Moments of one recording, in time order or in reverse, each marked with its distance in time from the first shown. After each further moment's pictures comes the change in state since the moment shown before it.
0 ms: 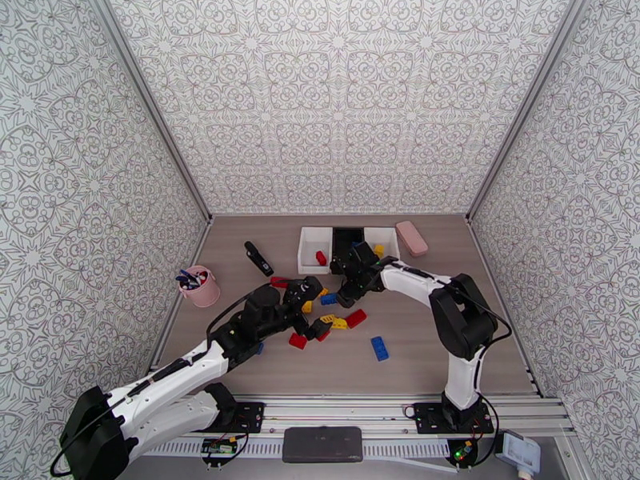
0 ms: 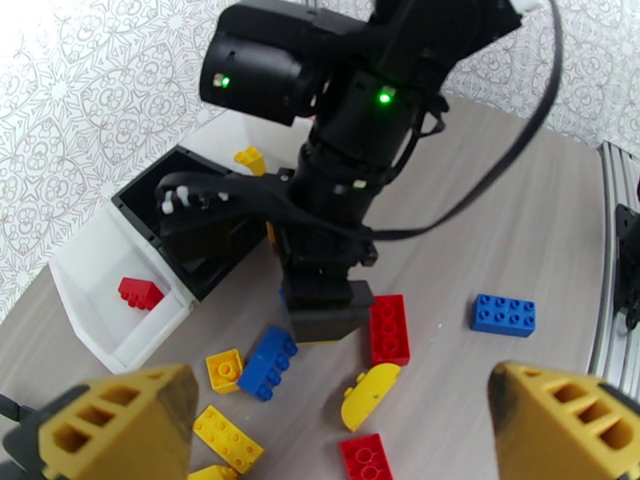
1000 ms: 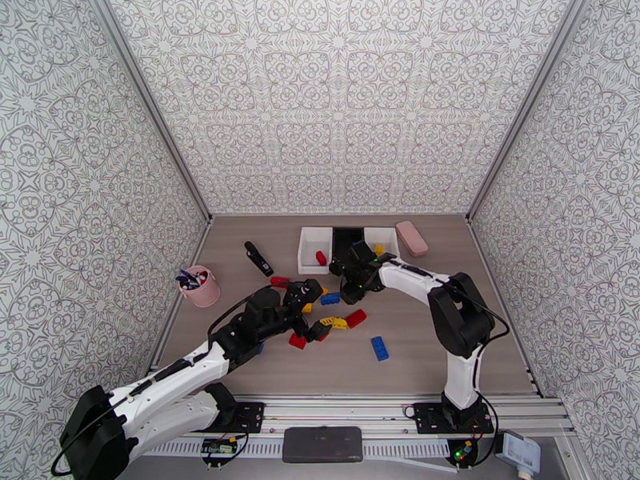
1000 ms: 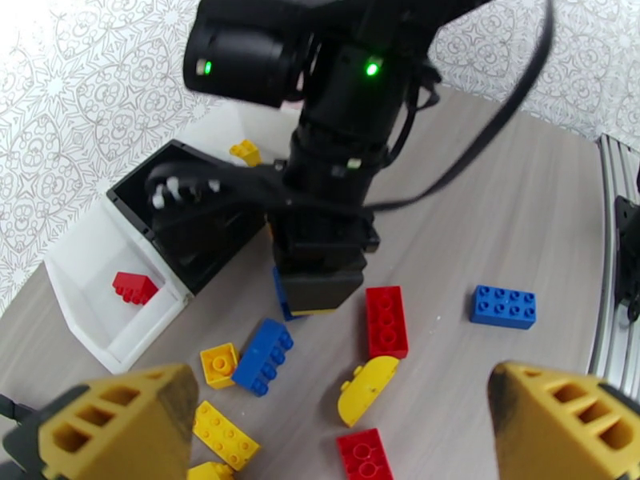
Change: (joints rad) left arm 0.000 0.000 -0.031 0.023 0.007 0.006; right arm 0.004 -0.061 0.006 -0.051 -0.033 0.024
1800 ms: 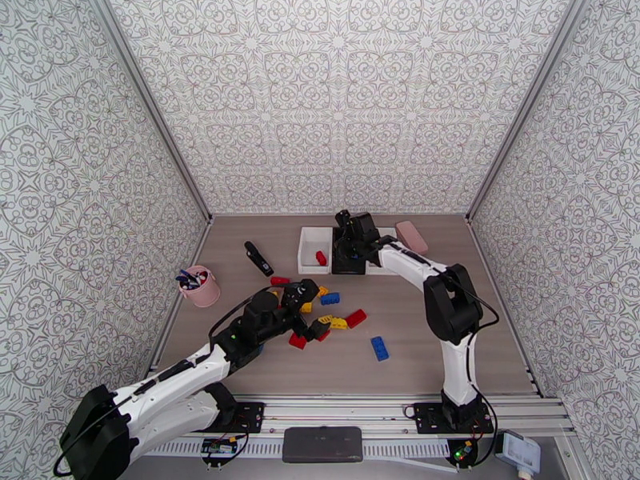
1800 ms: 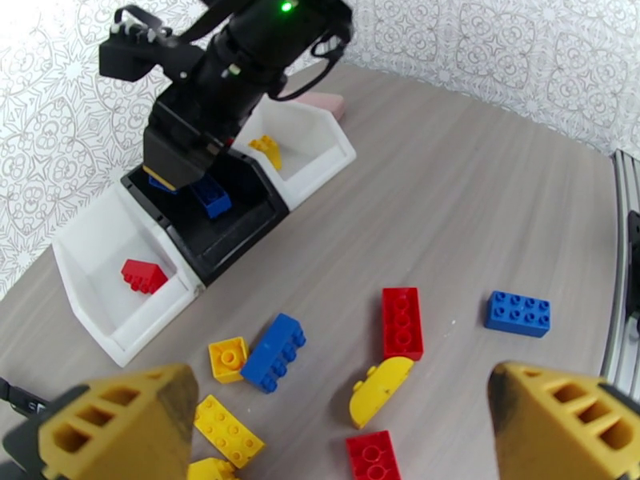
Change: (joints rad) left arm 0.019 0.000 -0.054 0.082 -0.032 -0.038; right arm -0.085 0.225 0.322 0.322 0.190 0.233
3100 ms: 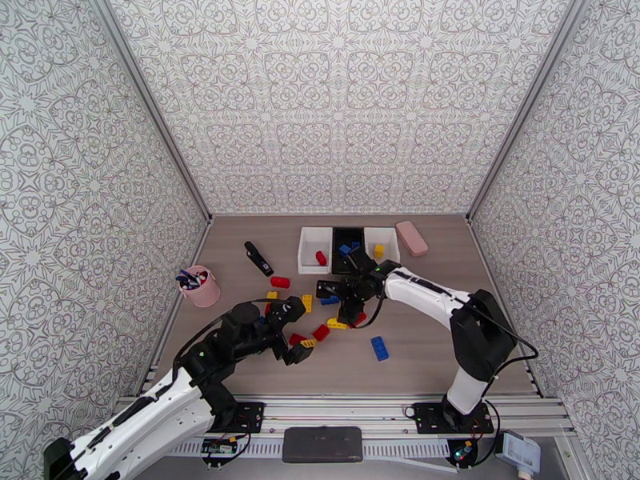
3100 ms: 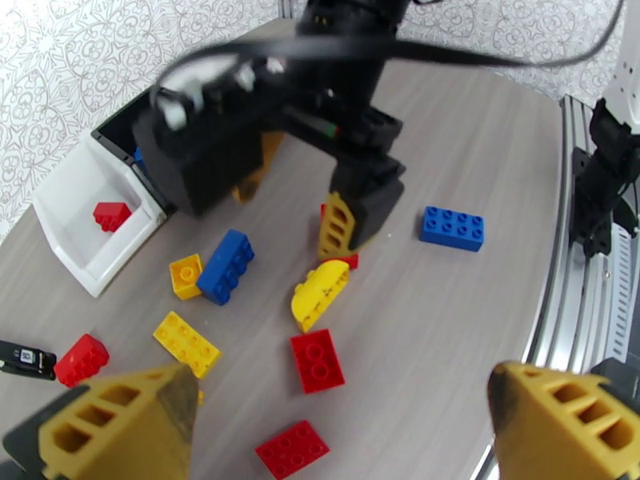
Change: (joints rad) left arm 0.003 -0.343 0.021 -0.503 0.103 0.035; right arm 0.217 -0.315 -0.377 -0.441 -0.319 -0.763
